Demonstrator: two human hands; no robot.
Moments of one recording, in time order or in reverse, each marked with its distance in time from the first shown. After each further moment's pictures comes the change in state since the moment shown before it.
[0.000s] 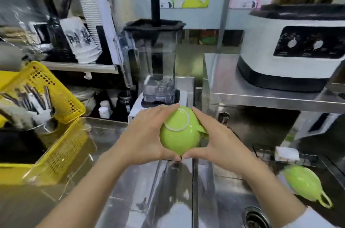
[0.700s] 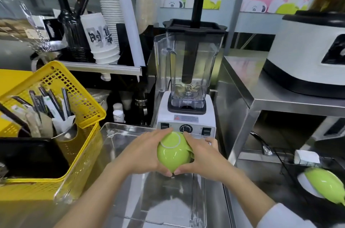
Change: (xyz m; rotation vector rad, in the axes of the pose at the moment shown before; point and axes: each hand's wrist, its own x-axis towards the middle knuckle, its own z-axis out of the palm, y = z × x) left_hand -0.029 -0.137 0.014 -0.138 -0.271 -0.158; right_hand 0.070 -0.029 0.124 -0.151 -0.144 0.159
